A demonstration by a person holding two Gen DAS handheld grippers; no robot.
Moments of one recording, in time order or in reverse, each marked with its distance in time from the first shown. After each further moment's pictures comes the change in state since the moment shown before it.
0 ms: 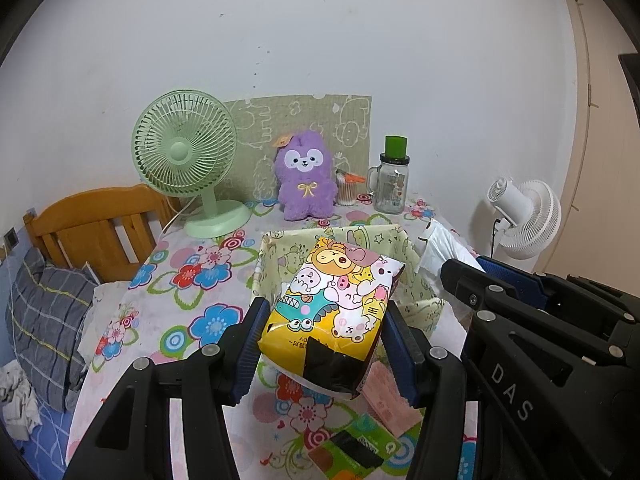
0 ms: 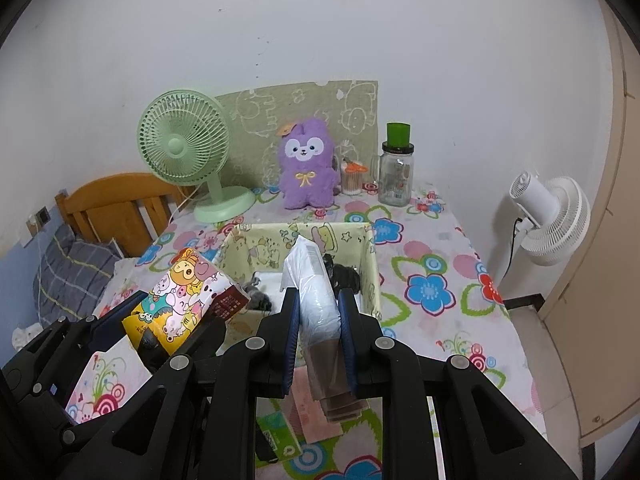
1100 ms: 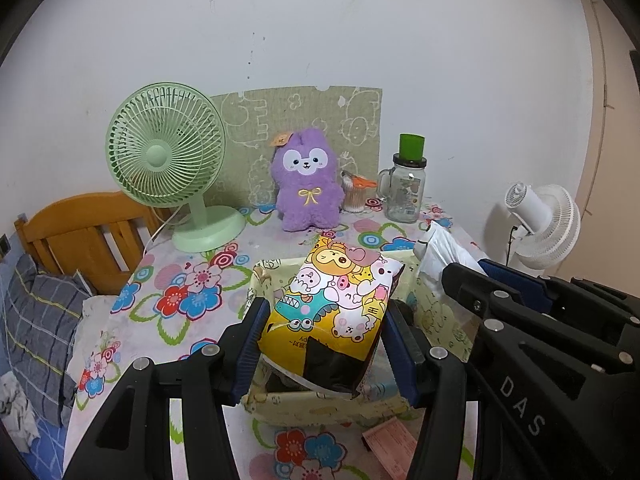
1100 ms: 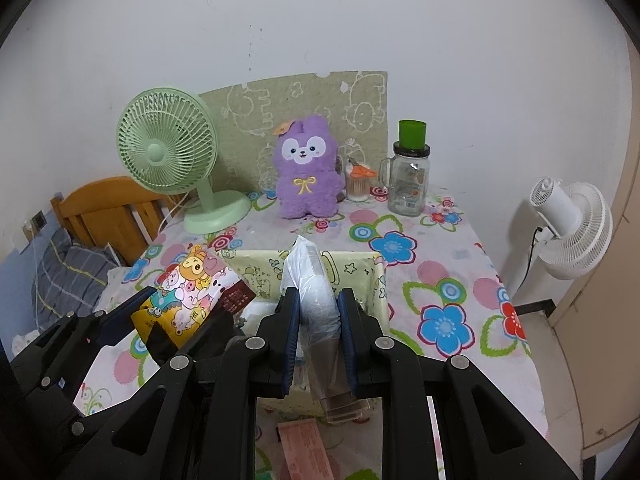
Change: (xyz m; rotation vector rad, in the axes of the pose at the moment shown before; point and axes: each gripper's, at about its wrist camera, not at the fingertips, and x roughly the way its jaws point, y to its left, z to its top) left arm 0.068 0.005 0.034 -0.002 0.022 0.014; right arm 0.073 -0.011 0.047 -0.004 0.030 0.025
